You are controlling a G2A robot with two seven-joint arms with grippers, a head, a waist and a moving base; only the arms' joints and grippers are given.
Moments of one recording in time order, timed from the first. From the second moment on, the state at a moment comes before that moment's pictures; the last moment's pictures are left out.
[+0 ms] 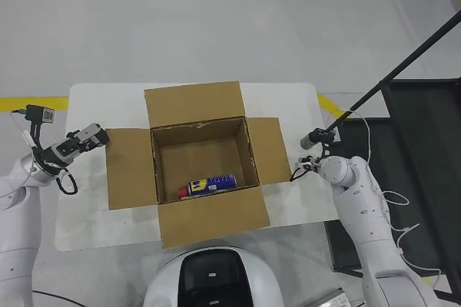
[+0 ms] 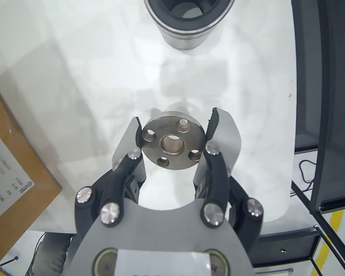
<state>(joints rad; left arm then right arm) 1.10 -1.09 -1.67 -1.25 -0.32 -0.55 -1.18 -1.14 -1.23 1.51 -1.17 -0.95 0.14 0.85</state>
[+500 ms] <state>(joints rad) 1.10 -1.09 -1.67 -1.25 -0.32 -0.55 -1.18 -1.06 -1.24 1.45 -1.00 -0.92 0.17 0.75</state>
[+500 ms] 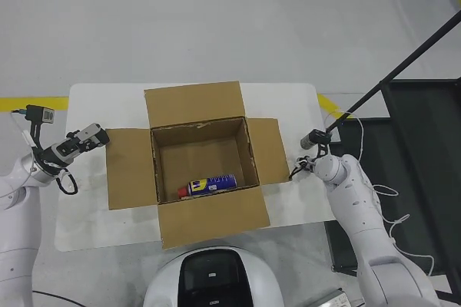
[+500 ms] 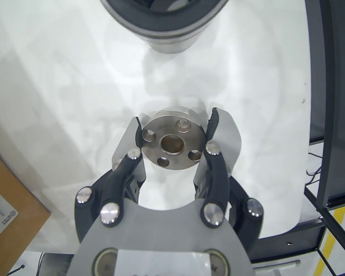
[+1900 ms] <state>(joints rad) 1.10 -1.09 -1.67 -1.25 -0.32 -0.55 -1.18 -1.05 -1.22 1.20 -1.65 -0.73 -0.34 1.02</state>
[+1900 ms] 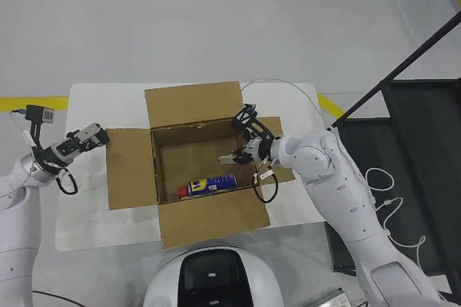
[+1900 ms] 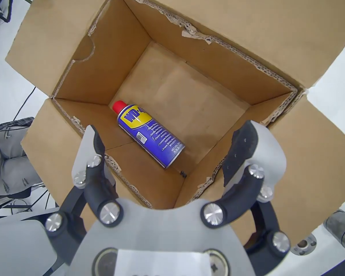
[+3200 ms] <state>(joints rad) 1.10 -1.09 -1.67 -1.25 -0.32 -0.55 -1.18 -0.49 -1.42 0.54 -0.93 -0.75 -0.79 0.97</state>
